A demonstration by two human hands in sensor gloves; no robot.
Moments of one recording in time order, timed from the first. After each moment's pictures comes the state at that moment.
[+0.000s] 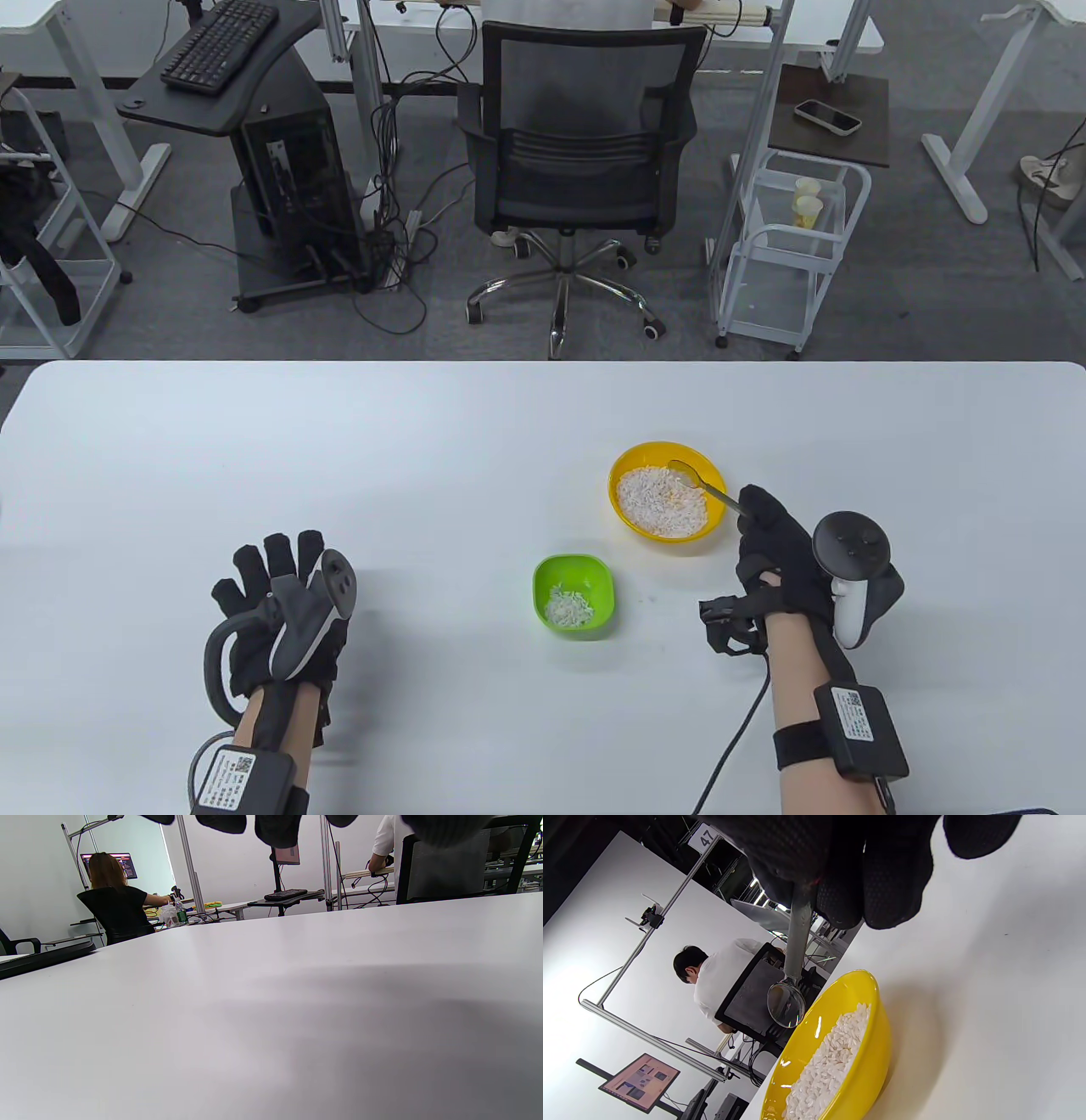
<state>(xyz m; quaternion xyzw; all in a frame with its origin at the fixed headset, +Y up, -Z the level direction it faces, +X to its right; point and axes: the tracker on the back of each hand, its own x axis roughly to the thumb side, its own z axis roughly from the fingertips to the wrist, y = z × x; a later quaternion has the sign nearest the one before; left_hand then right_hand) -0.256 -0.724 -0.326 -0.05 0.23 -0.07 0.97 0.262 -0.711 -0.388 -0.17 -0.09 0.86 0.48</state>
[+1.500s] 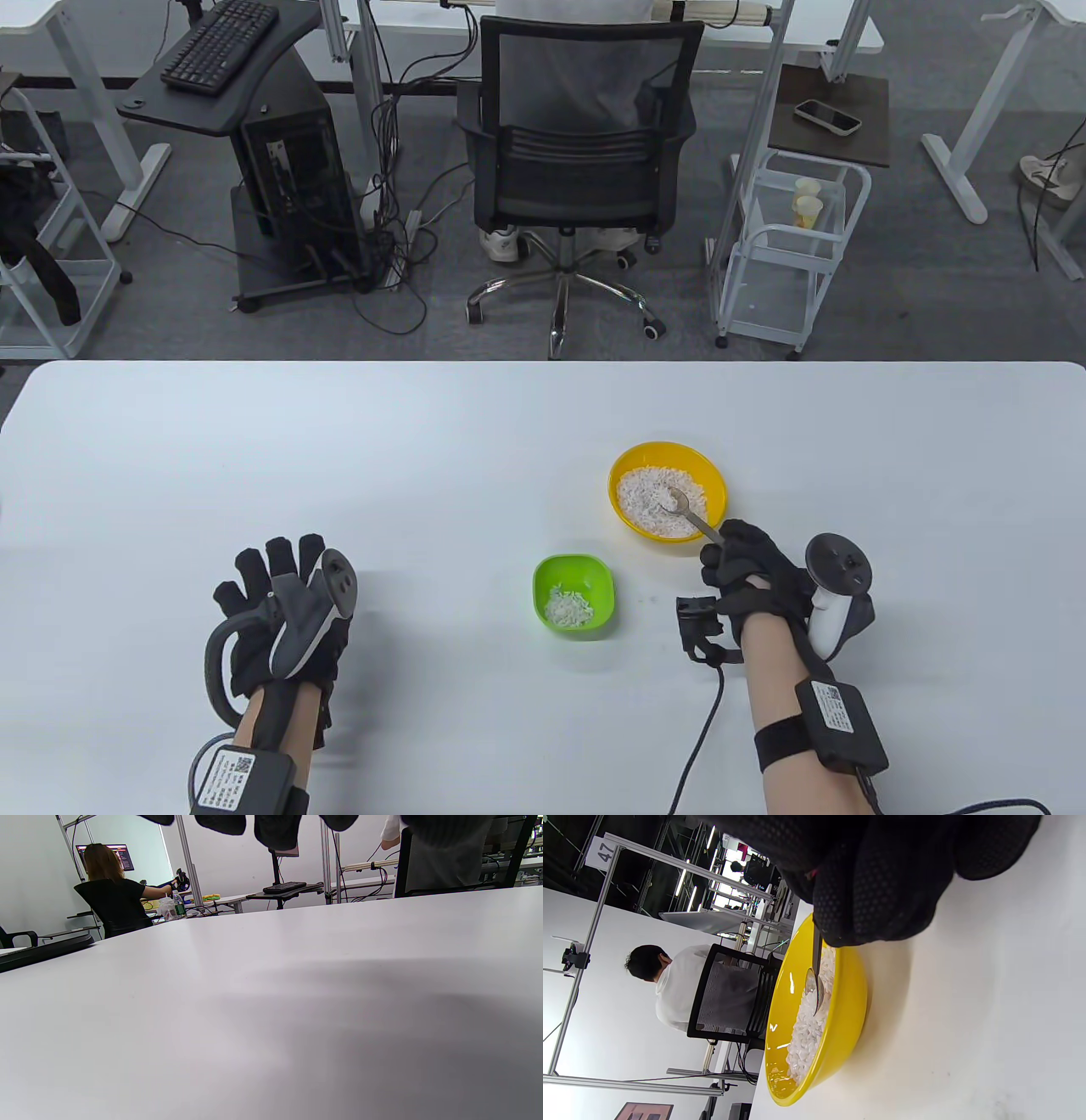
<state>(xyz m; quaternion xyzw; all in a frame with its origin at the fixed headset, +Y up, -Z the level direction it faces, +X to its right) -0.254 -0.725 -0.326 -0.06 0.23 -0.07 0.97 0.251 -0.754 -0.386 -0.25 -0.02 0.75 0.61</state>
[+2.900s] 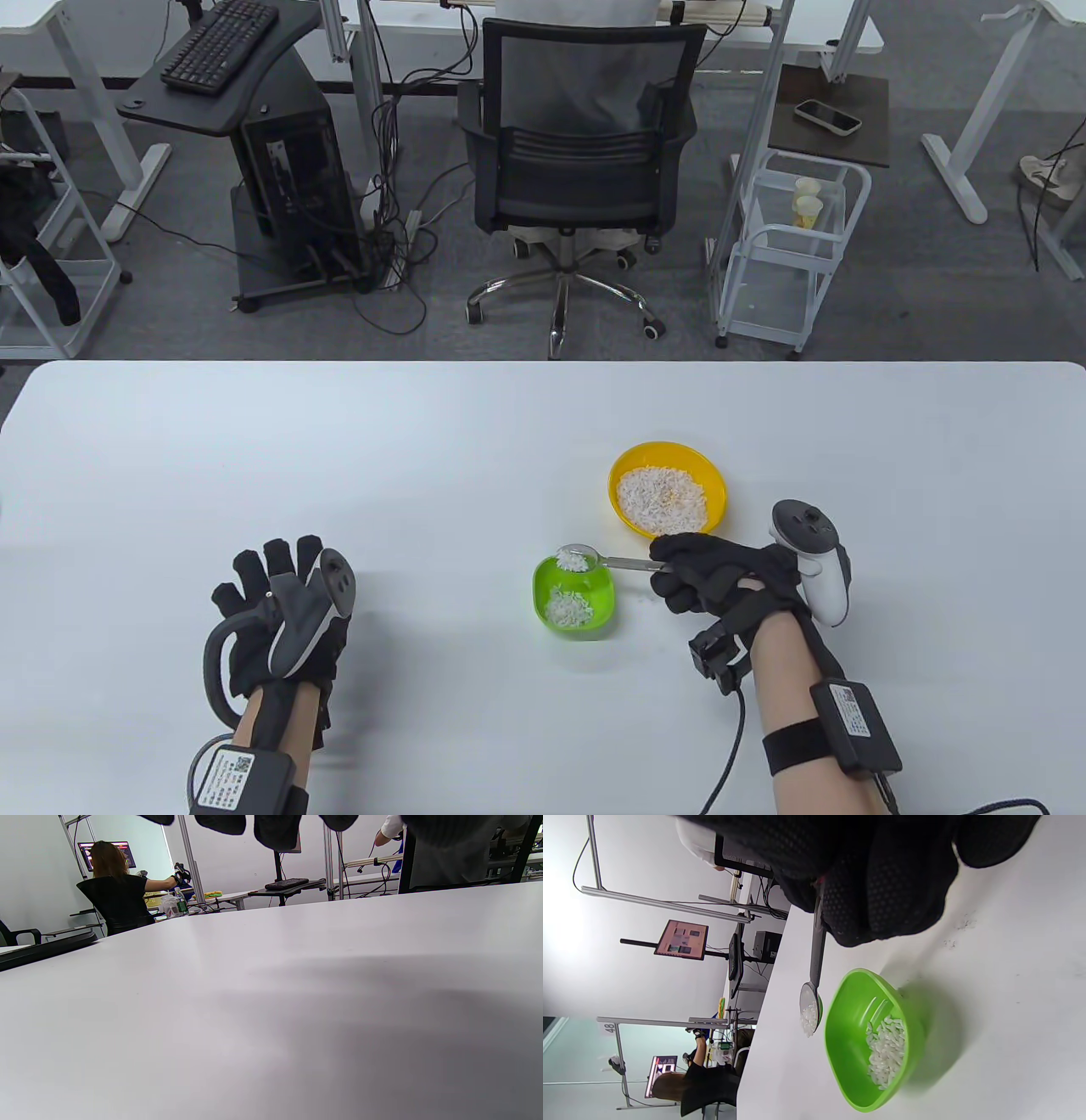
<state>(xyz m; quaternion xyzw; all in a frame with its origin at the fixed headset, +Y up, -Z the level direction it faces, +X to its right) -0.259 -0.725 -0.326 -0.07 0.23 -0.07 0.97 0.217 -0.725 -0.394 -0.02 0.22 0.77 0.59</state>
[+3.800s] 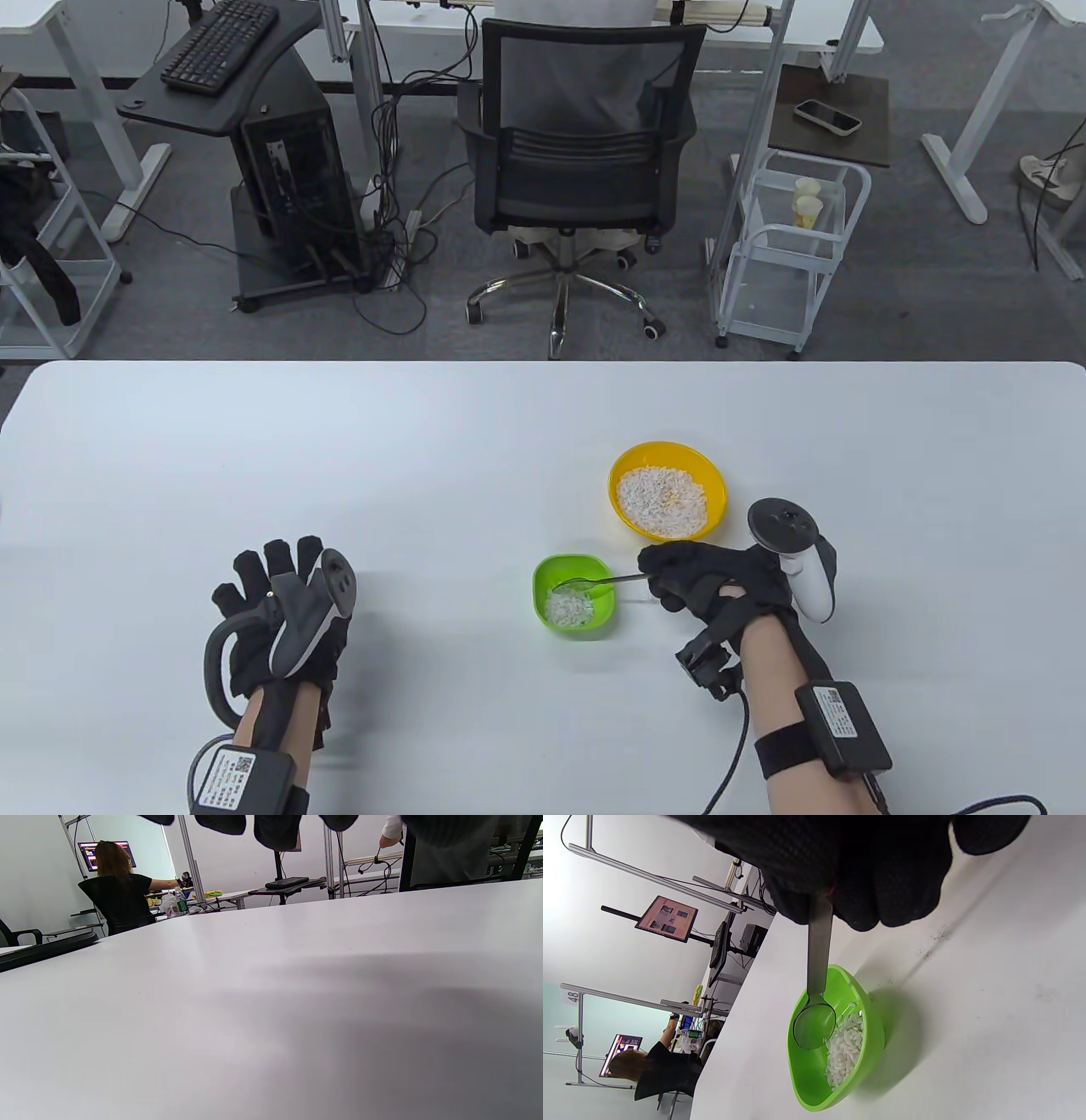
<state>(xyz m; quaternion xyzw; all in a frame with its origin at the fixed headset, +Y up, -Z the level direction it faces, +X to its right) -0.256 -0.726 -0.327 -0.07 0.23 -0.07 0.97 0.207 -0.727 -0.395 -0.02 0.21 0.82 0.53</state>
